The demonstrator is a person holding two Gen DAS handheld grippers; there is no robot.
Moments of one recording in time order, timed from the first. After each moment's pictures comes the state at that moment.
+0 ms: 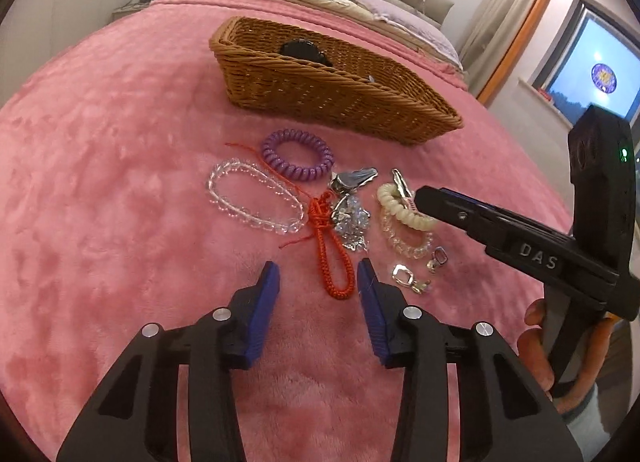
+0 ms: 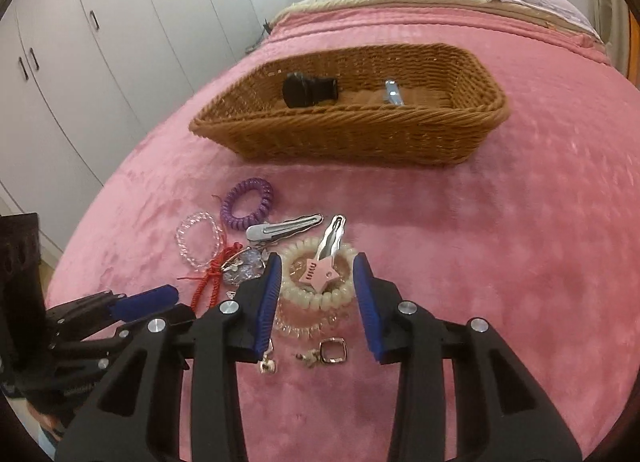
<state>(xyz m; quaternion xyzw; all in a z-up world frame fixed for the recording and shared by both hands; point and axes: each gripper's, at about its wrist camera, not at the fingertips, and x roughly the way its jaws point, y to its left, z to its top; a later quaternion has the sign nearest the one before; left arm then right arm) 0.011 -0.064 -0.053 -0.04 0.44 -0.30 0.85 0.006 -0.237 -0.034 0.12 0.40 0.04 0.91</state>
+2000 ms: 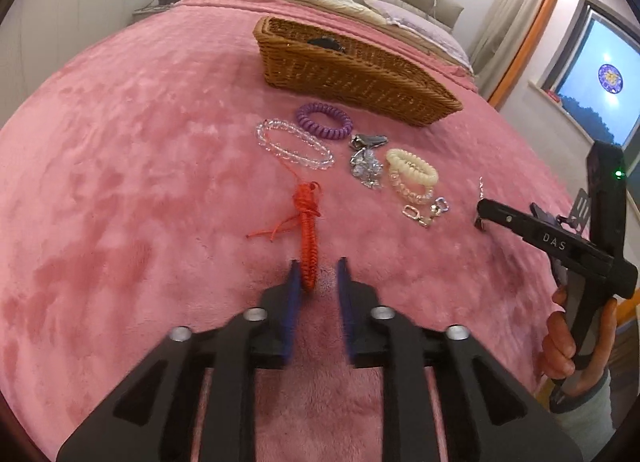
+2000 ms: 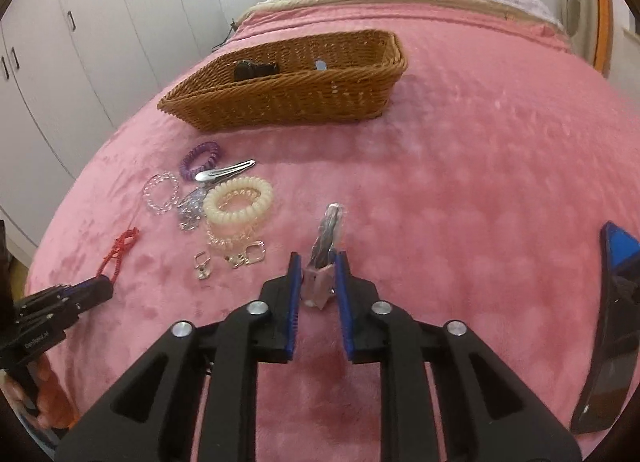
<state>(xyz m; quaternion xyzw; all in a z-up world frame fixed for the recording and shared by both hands) -0.045 -0.022 -0.051 -0.04 0.43 -0.27 0.86 -0.060 -0.274 -0.042 0.13 0.40 -0.01 0.91</state>
